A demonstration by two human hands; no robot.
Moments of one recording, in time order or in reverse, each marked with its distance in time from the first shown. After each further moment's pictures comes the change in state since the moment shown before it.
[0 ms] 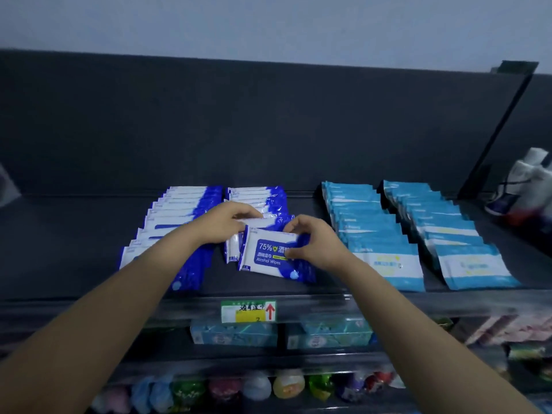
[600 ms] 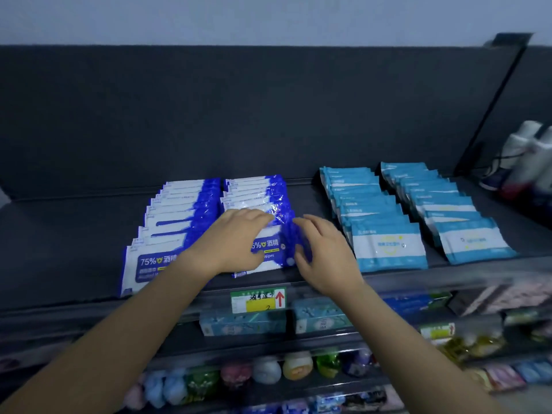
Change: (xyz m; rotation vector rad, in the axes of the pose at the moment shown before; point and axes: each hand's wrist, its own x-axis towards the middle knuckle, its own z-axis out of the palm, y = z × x) left_hand -0.044 0.018 0.025 0.697 0.025 0.229; right_hand -0.045 0.004 0.032 -0.537 0.313 -0.233
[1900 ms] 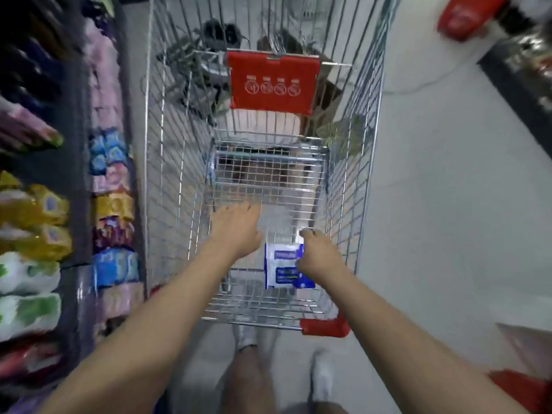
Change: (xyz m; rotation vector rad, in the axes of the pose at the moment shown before) left_hand -0.104 0.689 0.357 0.170 -0.553 1.450; right_hand -0.675 0.162 -0.052 0.145 0.037 2.145
